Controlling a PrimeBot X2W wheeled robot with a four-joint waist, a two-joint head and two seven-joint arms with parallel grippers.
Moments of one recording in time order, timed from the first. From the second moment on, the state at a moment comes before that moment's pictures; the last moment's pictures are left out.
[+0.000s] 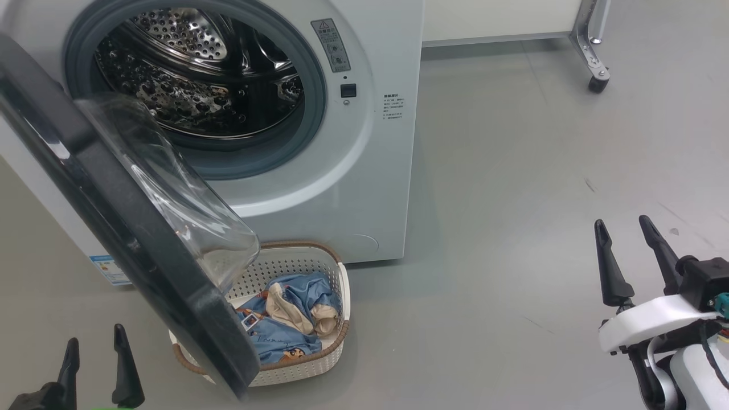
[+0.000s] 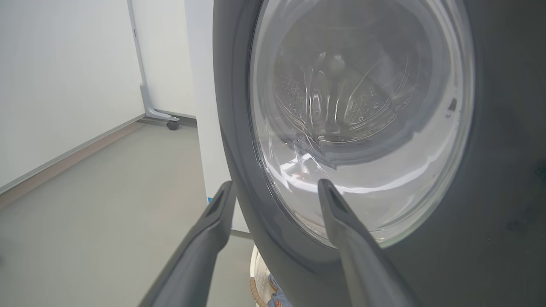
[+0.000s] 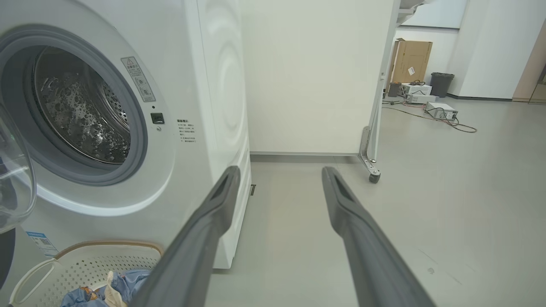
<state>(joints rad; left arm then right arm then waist) 0.10 0.03 0.13 0.23 -0.33 -0.11 -0.25 -0.08 -0.38 0.30 0.16 0.49 -0.12 -0.26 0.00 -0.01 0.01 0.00</state>
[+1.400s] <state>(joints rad) 0.10 0.03 0.13 0.23 -0.33 -0.11 -0.25 0.05 -0.20 0.12 0.14 0.25 -0.04 -0.26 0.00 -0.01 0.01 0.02</state>
